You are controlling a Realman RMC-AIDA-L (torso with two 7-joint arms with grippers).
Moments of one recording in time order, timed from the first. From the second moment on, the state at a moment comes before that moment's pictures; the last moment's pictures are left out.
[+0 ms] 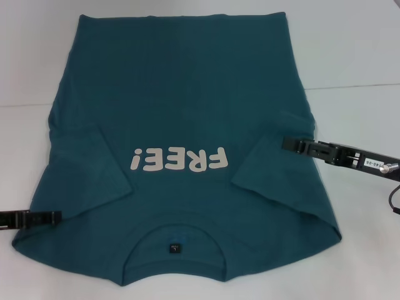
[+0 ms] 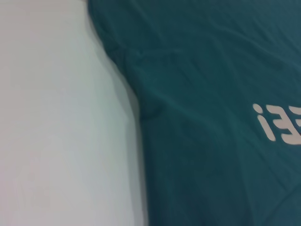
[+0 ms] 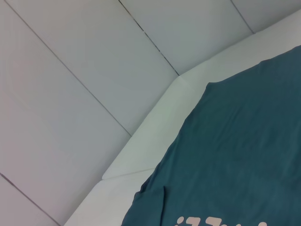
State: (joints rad) left arm -0.51 -2.08 0.59 0.87 2.49 1.26 -2.17; right arm 0.49 2.03 -0.65 -0.55 -1.79 -1.37 1.79
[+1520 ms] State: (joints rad) left arm -0.56 -2.06 0.59 0.91 2.57 1.48 -2.15; right arm 0.50 2.03 -0.65 -0.54 -1.79 -1.36 1.79
